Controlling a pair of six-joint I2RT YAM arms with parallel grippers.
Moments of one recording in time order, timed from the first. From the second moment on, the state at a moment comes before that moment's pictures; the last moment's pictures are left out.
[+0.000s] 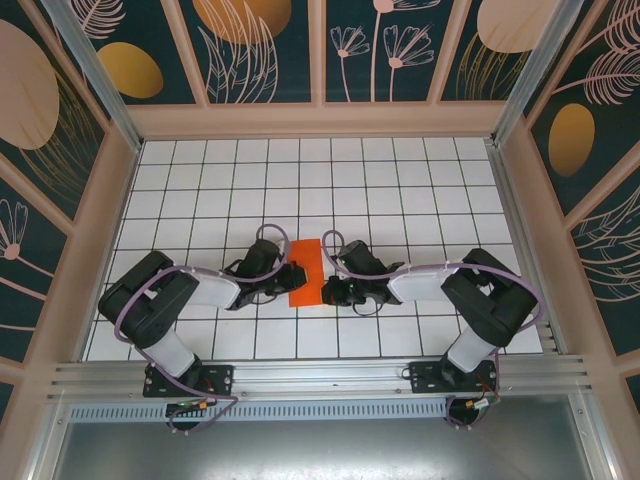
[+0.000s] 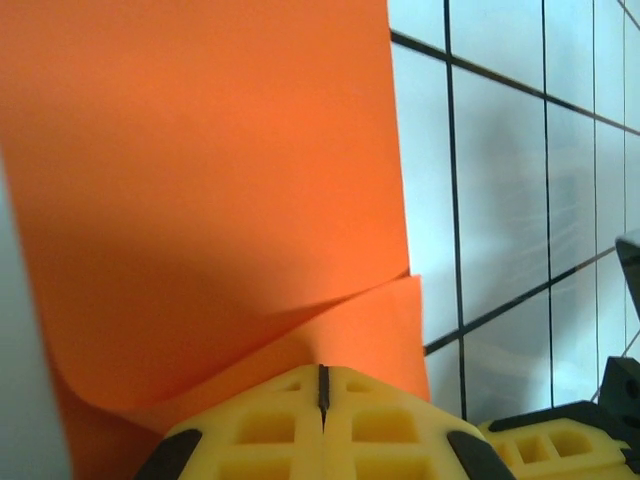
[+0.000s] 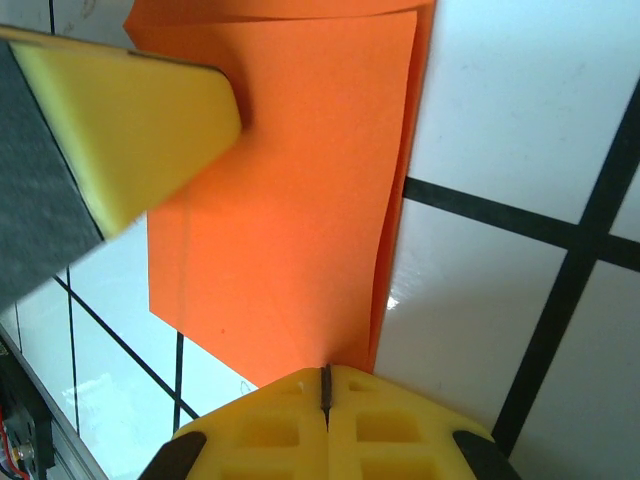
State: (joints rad) left arm -0.64 1.65 0.49 0.42 0.32 -0.88; right arm 0.84 1.63 0.62 0.06 -0.38 0.77
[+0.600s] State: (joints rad) left arm -0.45 1.63 0.48 0.41 0.35 -0.77; right arm 0.84 1.63 0.64 0.04 -0.38 0.78
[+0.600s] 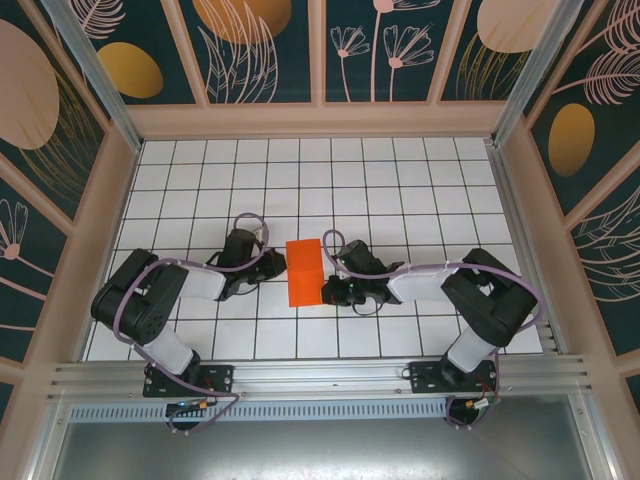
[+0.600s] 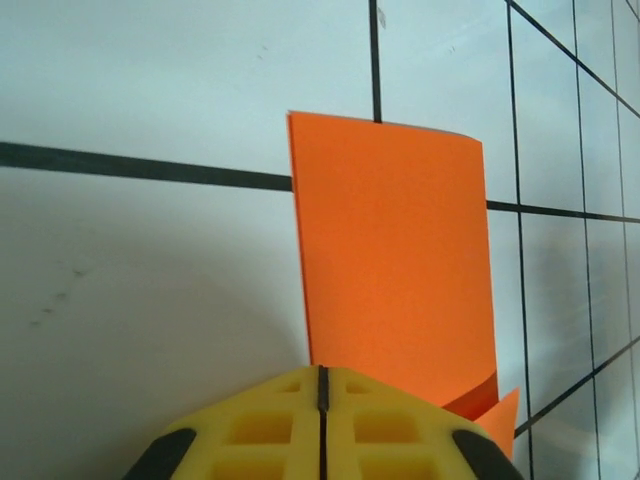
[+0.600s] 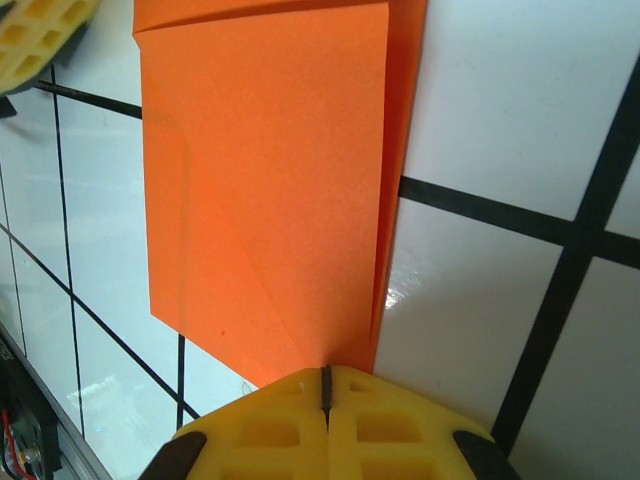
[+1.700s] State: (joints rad) left arm -0.62 1.61 0.44 0.47 0.33 -0.92; right arm 0.82 1.79 0.88 -0.07 -0.45 0.67
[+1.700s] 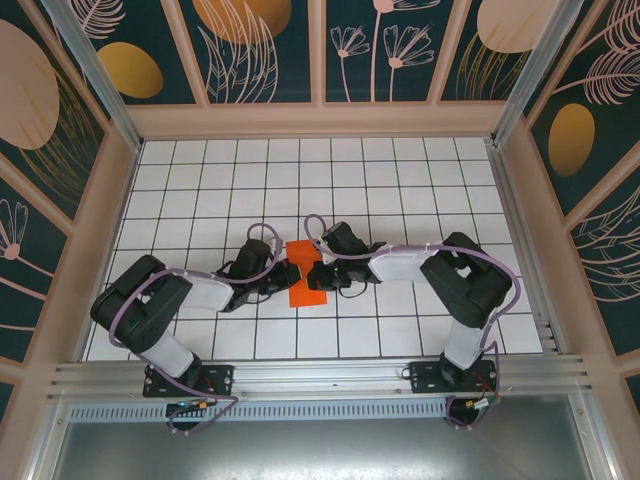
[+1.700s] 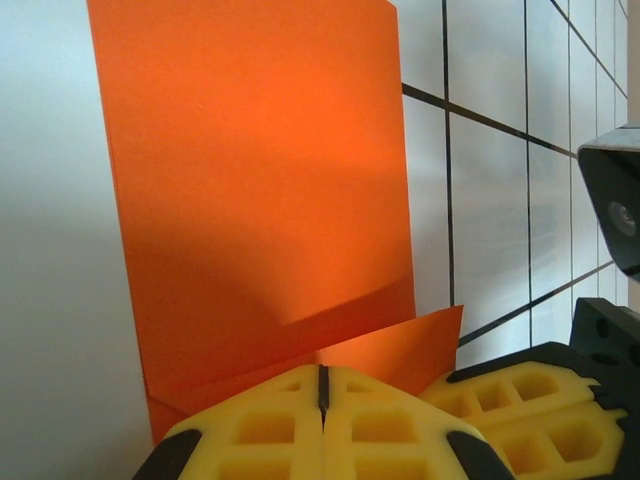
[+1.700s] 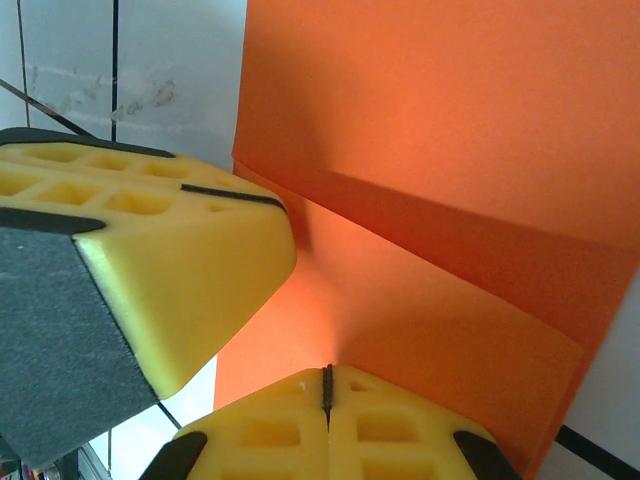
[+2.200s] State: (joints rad) left arm -0.62 1.66 0.49 0.44 0.29 -0.96; right arm 0.82 1.80 0.88 -0.09 -0.45 0.60
